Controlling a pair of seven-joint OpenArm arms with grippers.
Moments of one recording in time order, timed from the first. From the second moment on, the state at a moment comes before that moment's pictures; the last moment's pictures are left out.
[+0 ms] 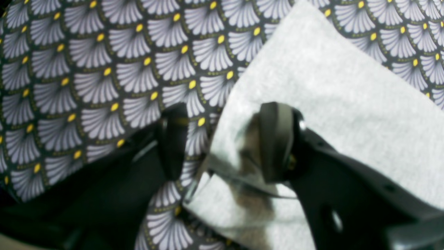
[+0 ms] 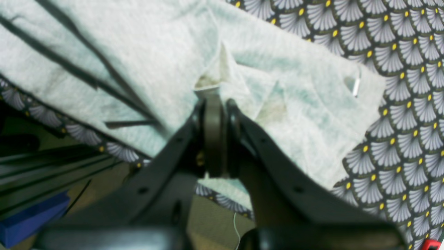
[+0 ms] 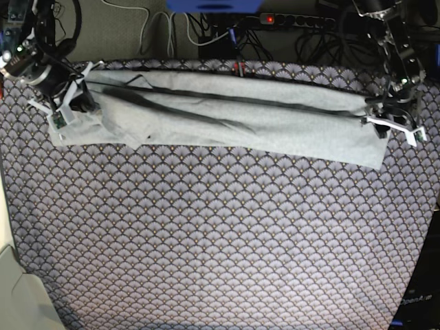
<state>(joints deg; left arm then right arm) 11.2 -9.6 -30.3 85.1 -15.7 -6.4 30.8 -27.1 16.2 24.2 110.9 22.5 39.9 -48.7</state>
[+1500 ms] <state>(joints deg) 8.4 -10.0 -30.2 85.4 -15.9 -6.7 30.7 -22.0 15.3 27.2 99.6 22.4 39.9 -49.0</state>
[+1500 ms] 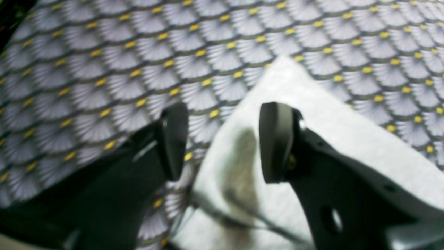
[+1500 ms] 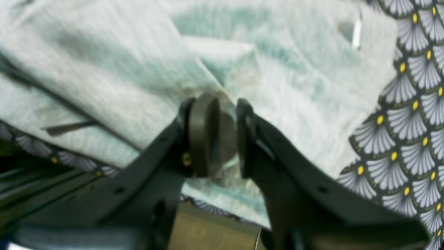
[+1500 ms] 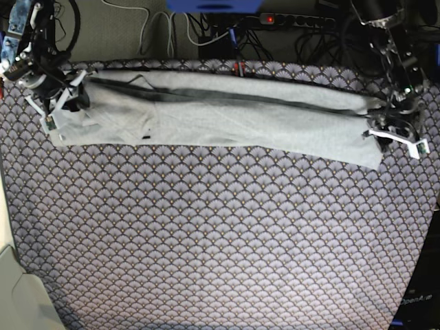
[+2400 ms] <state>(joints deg) 7.6 -8.4 -26.5 80.6 -15.7 -6.1 28.8 -20.6 15.6 27.2 99.6 22.5 39.9 -49.0</state>
